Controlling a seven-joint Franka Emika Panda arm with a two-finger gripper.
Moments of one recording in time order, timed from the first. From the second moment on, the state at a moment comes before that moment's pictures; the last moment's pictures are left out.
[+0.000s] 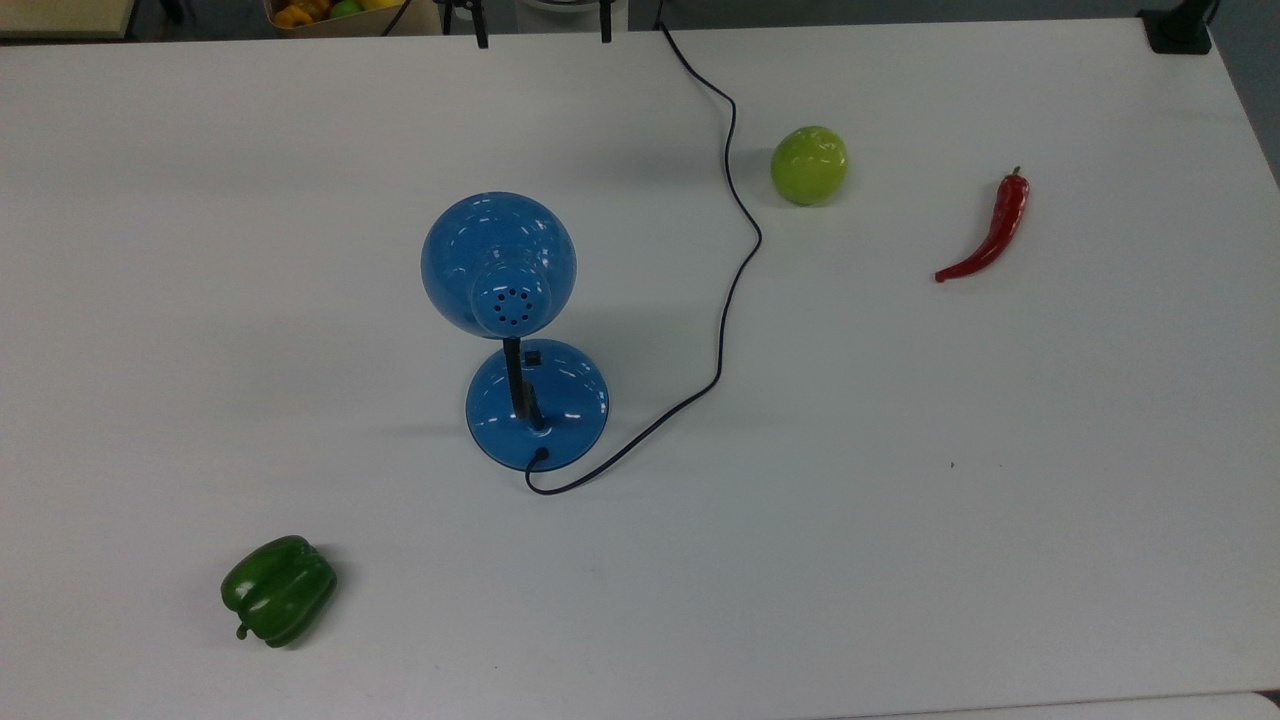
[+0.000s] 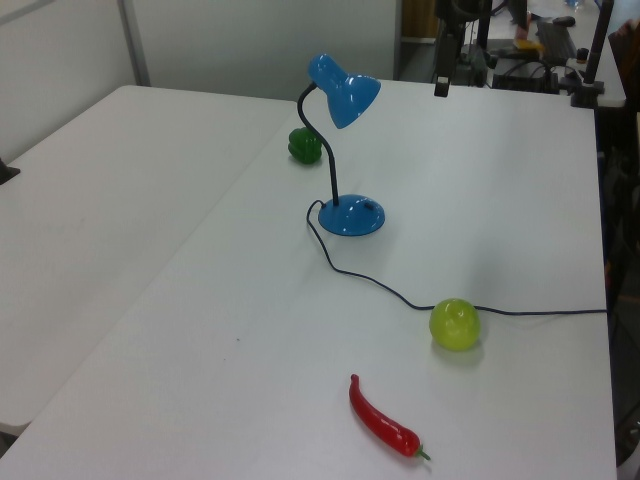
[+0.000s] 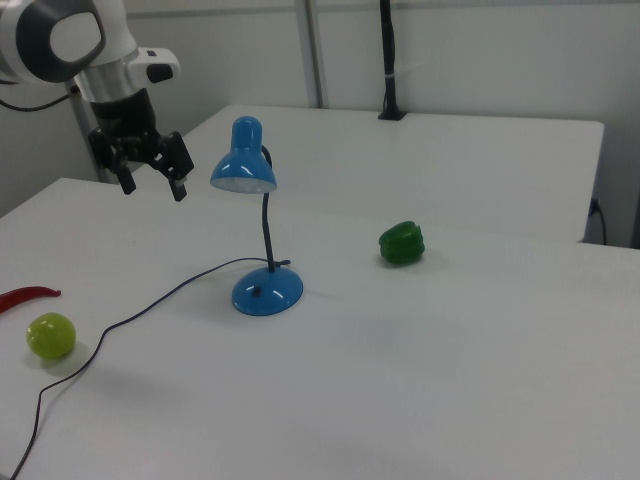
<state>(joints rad) 0.12 -0.02 -0.01 -1.67 0.00 1.72 -0.03</state>
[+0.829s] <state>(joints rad) 0.12 -0.02 -0.01 -1.67 0.00 1.72 -0.03</state>
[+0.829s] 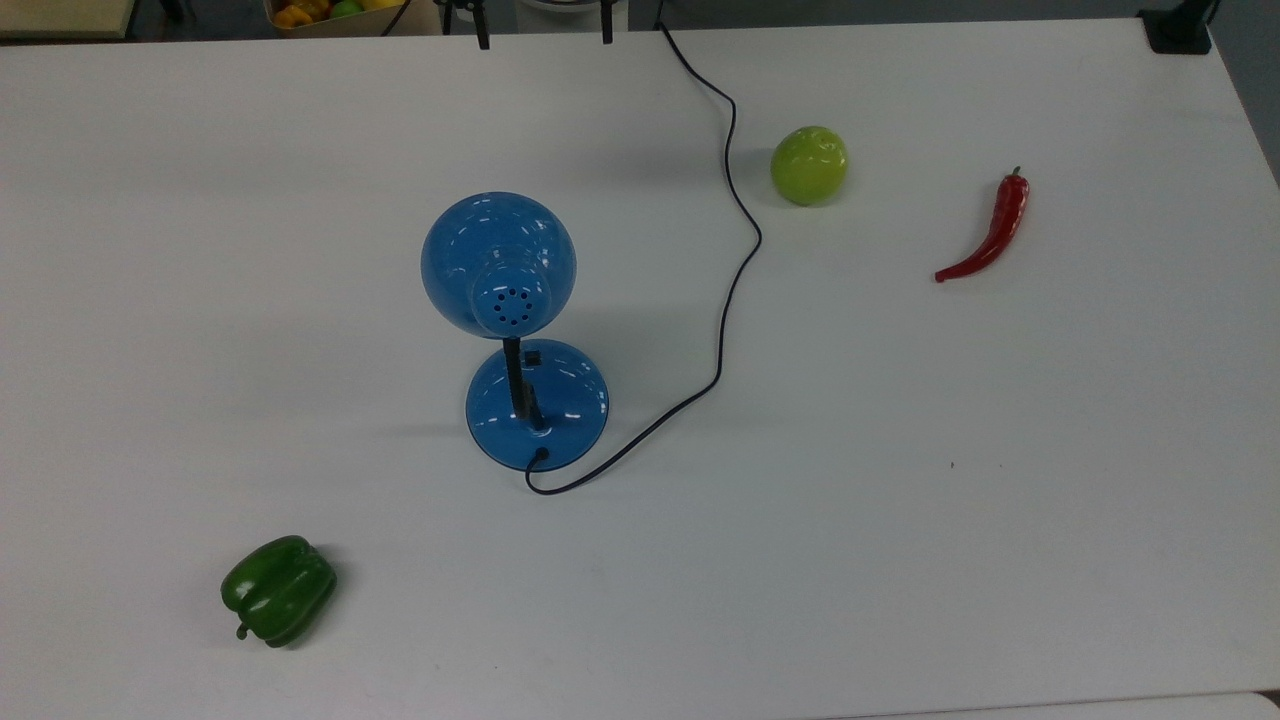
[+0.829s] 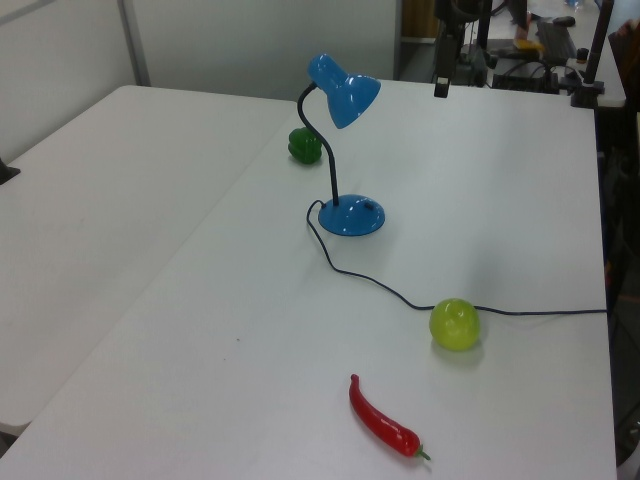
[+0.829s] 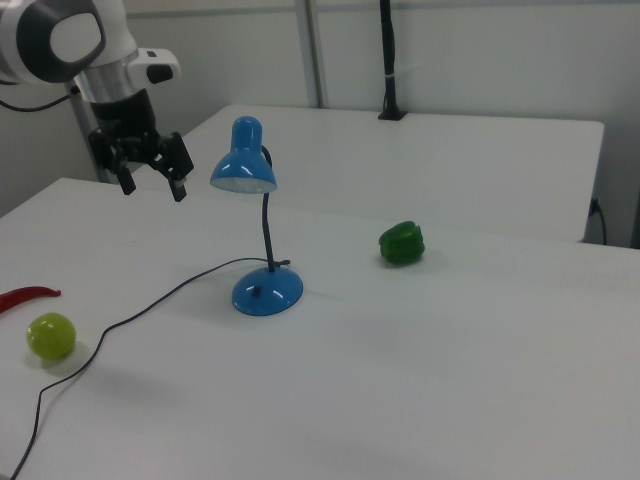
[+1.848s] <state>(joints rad) 0.12 -0.02 -0.01 -1.67 0.03 1.72 -0.05</state>
